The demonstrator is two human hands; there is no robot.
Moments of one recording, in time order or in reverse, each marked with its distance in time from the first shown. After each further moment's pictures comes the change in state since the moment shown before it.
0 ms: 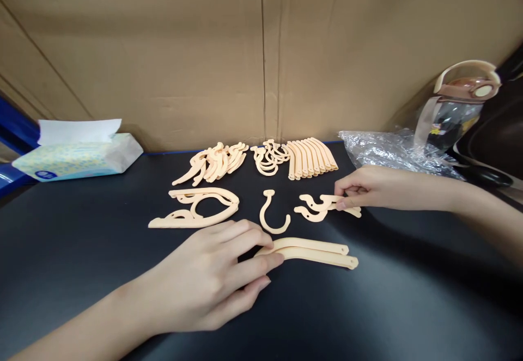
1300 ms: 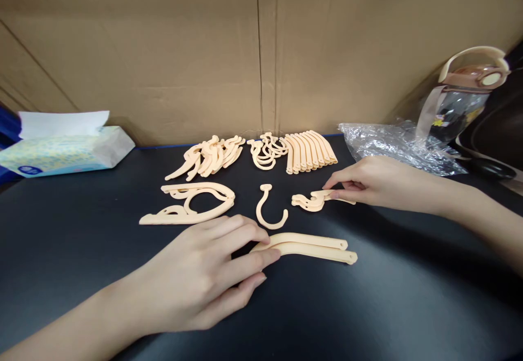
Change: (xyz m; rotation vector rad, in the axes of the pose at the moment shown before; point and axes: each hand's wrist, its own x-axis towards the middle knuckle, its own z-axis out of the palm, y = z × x) left_hand 0.003 -0.002 0.003 0.035 0.007 0.004; right_hand 0.005 0.014 0.014 -0.398 0.235 -0.108
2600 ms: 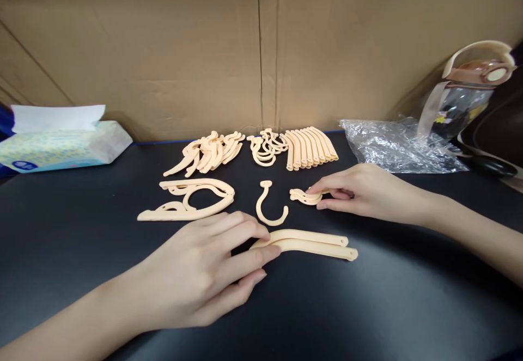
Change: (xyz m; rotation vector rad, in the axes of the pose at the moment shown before) left_hand -0.002 -0.001 0.002 0.010 -0.006 0.002; right_hand 0.003 -0.016 0.020 0.142 0.149 -0.145
